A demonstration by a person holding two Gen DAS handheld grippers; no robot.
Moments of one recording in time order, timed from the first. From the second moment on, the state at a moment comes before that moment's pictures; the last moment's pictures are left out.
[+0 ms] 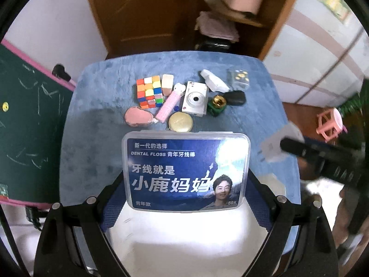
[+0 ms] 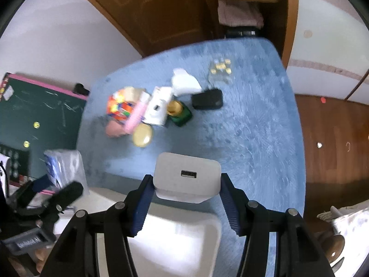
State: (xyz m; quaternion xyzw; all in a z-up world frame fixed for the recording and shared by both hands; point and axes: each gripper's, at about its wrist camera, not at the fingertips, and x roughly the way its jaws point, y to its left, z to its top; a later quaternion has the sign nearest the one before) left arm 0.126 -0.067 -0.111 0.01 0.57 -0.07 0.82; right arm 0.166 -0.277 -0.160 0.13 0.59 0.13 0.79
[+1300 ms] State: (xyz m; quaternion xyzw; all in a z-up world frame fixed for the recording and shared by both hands) left arm 0.024 -0.025 -0.253 0.13 0.64 -0.15 0.74; right arm 0.017 -0.172 -0.267 0.07 0.69 0.07 0.72
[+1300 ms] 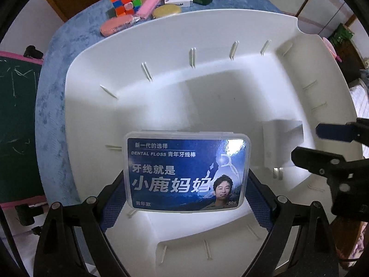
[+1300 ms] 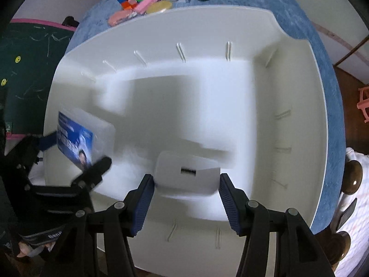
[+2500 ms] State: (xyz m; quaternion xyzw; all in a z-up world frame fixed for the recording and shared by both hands) left arm 0.057 -0.032 -0.118 0.08 0.54 -0.16 0.82; right arm 0.028 -0.221 -0.153 0.13 0.58 0.07 0.80
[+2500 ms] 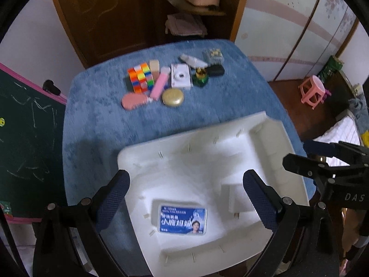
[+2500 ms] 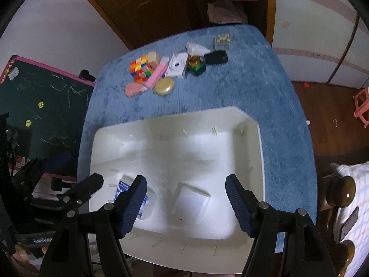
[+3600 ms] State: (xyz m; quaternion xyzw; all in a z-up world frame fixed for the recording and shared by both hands) left arm 0.253 -0.031 -0.090 0.03 0.53 -0.03 0.84; right arm 0.264 -0.312 -0.082 0.09 0.52 0.03 0.85
